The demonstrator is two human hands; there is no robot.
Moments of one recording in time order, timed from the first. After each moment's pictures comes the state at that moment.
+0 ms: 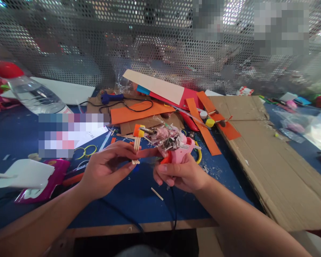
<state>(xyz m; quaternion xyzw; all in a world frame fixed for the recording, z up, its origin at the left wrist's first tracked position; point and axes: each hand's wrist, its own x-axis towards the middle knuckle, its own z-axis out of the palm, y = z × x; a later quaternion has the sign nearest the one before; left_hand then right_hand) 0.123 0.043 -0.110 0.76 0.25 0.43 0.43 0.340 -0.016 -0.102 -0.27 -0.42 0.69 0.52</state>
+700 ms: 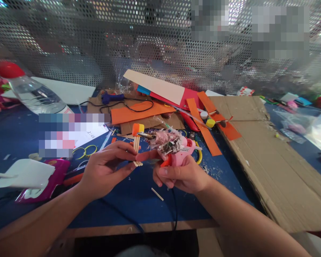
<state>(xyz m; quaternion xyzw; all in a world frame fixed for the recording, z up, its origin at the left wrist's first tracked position) 0.124 0.045 -0.109 0.76 0.25 0.44 0.41 0.343 -0.017 -0.107 -0.23 -0.43 0.71 0.51</state>
